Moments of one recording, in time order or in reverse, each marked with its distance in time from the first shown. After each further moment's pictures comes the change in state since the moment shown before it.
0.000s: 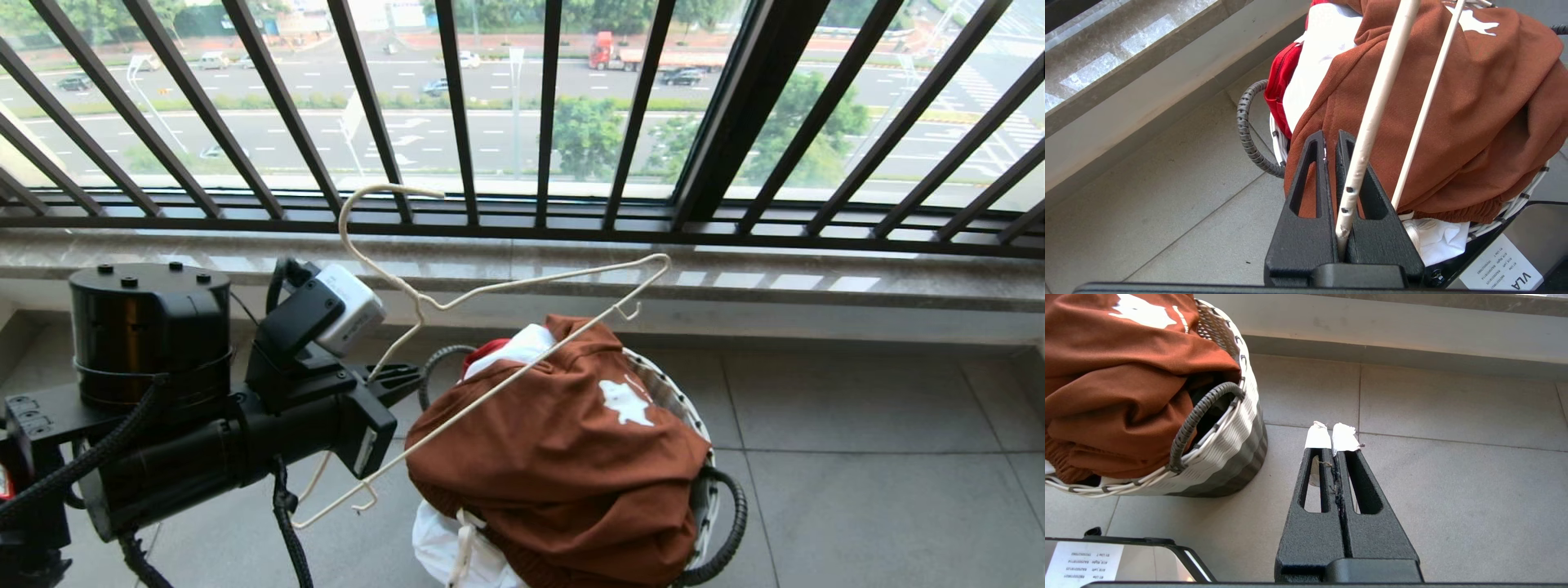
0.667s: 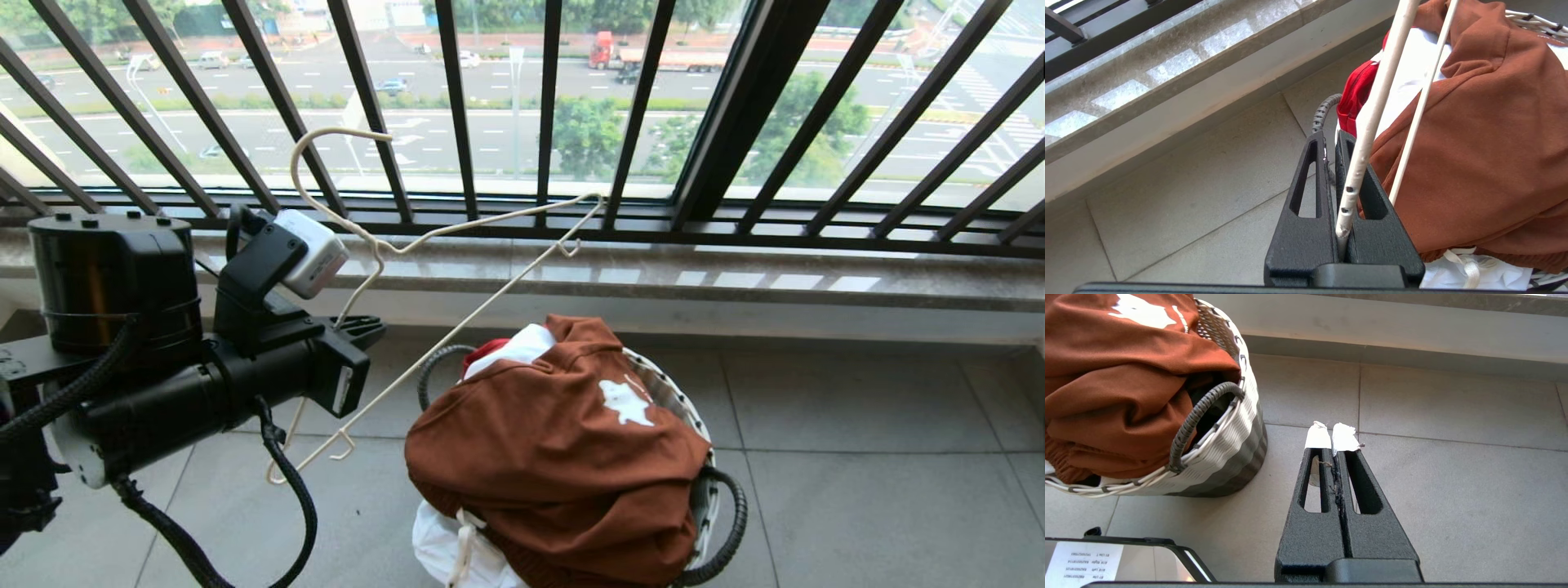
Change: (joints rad) left arm 0.090 0.008 -0.087 0.016 0.080 -0.005; right arm 0.000 0.000 0.000 0.000 0.000 0.000
